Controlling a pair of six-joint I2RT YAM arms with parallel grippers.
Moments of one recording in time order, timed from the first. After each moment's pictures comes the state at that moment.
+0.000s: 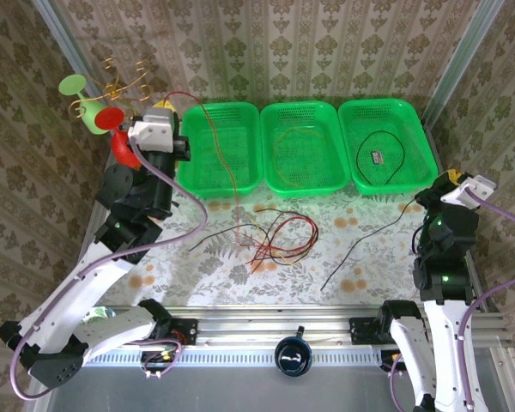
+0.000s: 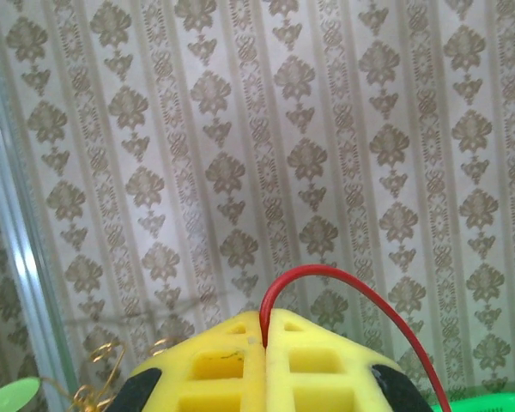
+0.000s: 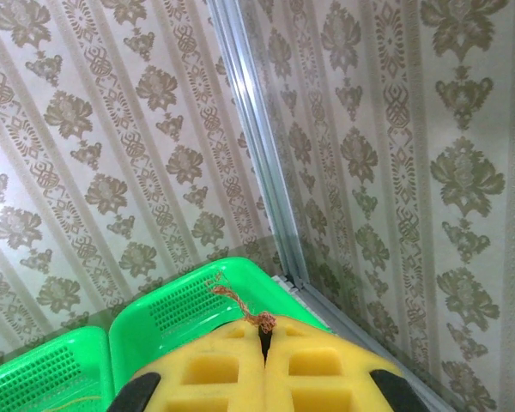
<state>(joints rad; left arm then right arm) -0.75 0.99 1.21 0.22 -0.55 0.39 -0.11 0.54 0.74 -0.16 0.42 0.23</state>
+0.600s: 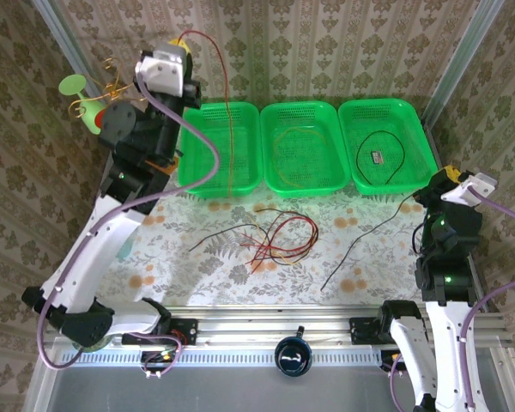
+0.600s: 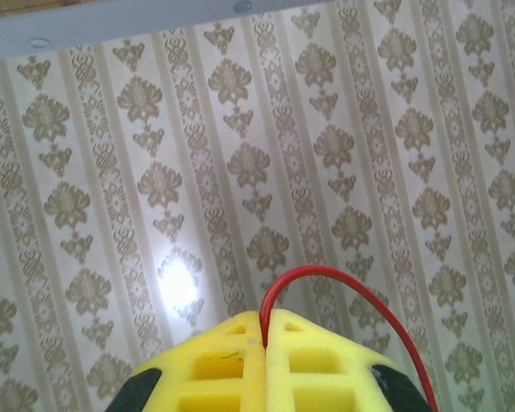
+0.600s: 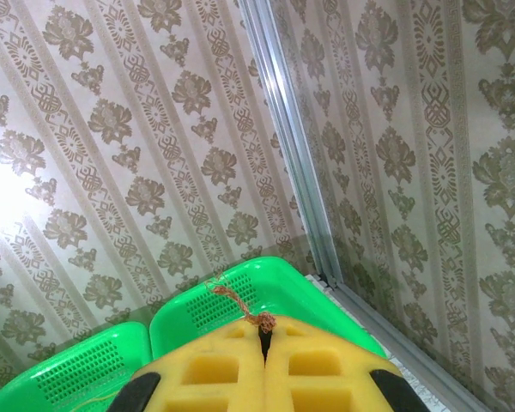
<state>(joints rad) -0.63 1.31 1.69 0.12 -0.30 0.38 -0.11 0.54 0.78 -0.17 0.35 0.27</state>
